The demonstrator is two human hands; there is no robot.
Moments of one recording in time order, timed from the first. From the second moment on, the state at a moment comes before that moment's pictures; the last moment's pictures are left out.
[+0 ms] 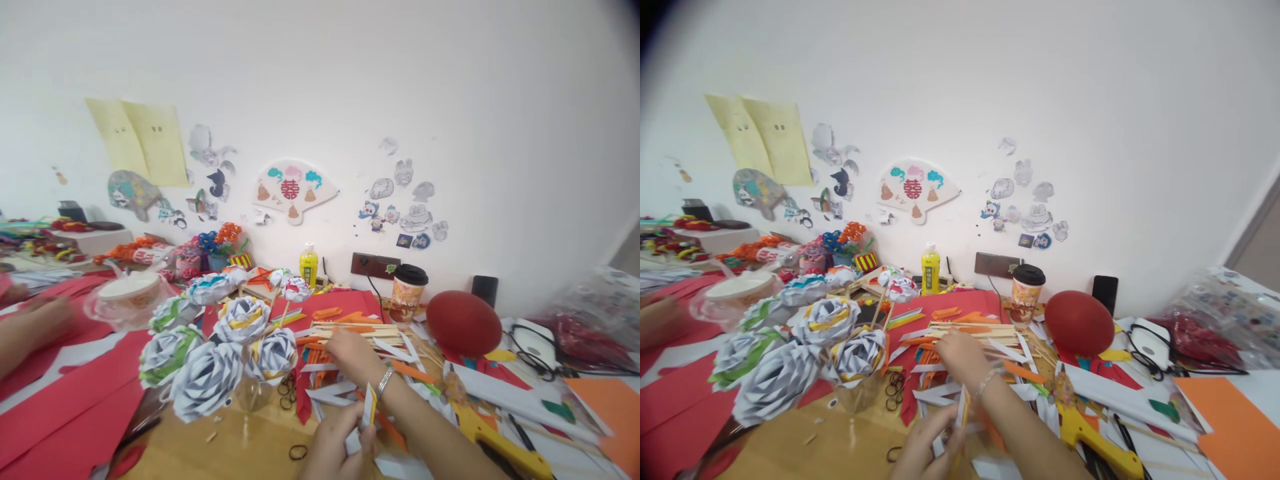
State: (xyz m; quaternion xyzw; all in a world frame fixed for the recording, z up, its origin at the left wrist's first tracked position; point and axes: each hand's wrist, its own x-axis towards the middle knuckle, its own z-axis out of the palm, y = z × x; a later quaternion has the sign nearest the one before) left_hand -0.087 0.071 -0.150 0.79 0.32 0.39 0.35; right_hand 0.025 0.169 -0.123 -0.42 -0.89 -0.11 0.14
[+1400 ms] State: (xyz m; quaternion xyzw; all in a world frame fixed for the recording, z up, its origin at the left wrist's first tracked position) left_hand -0.095 0.108 -0.145 0.57 0.47 0.54 0.41; right_hand 0.021 0.100 -0.137 -0.50 -0.73 0.08 0.46
